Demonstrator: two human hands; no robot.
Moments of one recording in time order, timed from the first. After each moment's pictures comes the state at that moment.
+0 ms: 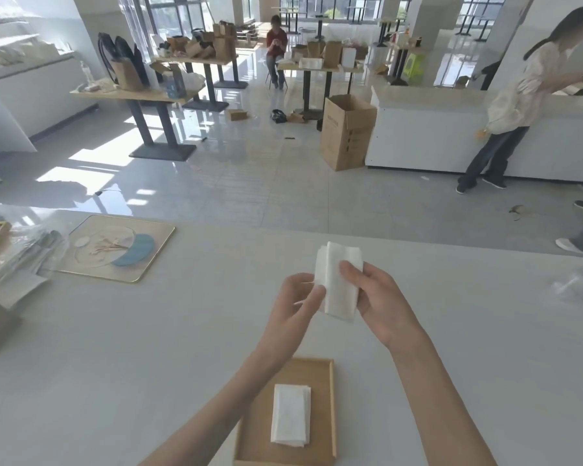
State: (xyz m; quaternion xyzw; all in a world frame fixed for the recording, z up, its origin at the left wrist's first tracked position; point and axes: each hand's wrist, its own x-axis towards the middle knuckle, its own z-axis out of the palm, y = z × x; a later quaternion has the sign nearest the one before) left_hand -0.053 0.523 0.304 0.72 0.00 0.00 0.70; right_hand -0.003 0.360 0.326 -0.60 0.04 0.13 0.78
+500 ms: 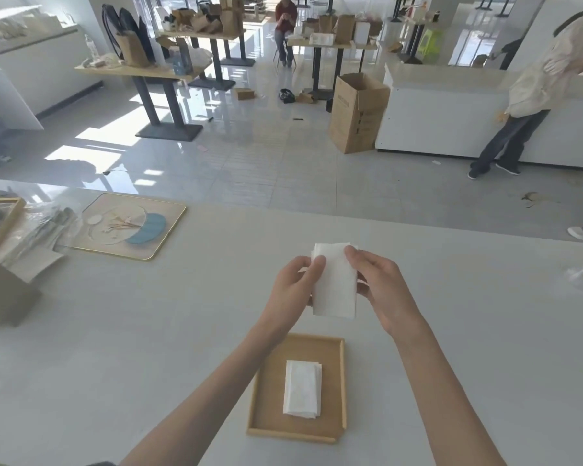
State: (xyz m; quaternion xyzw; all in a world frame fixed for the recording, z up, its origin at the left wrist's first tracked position) left_hand -0.048 0.548 0.312 0.70 0.05 -0.06 0.71; right_hand -0.019 0.386 0.321 -0.69 0.02 0.09 0.72
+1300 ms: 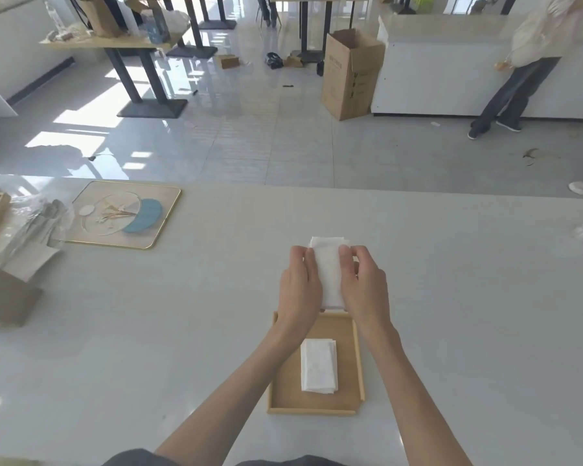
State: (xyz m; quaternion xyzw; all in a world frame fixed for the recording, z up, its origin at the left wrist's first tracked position) left_hand -0.048 0.551 0.277 0.79 0.11 0.02 0.61; right_hand -0.034 0.441 0.261 -0.86 0.08 -0.06 0.50
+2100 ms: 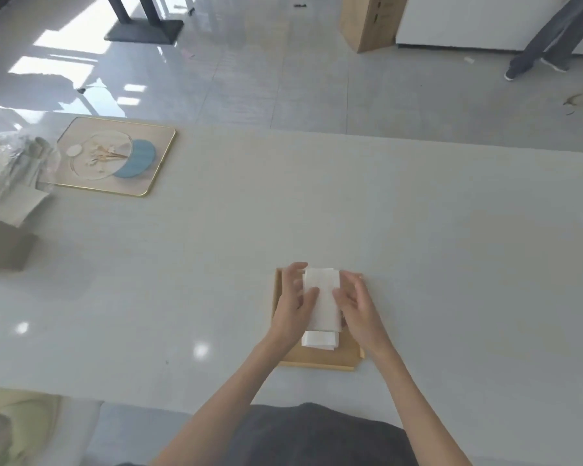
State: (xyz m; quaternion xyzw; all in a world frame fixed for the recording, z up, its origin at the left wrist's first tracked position) left_hand -0.093 0.576 0.141 0.74 0.09 -0.11 0.66; right_hand -0.085 0.419 0.131 -0.74 0.11 0.18 0.63
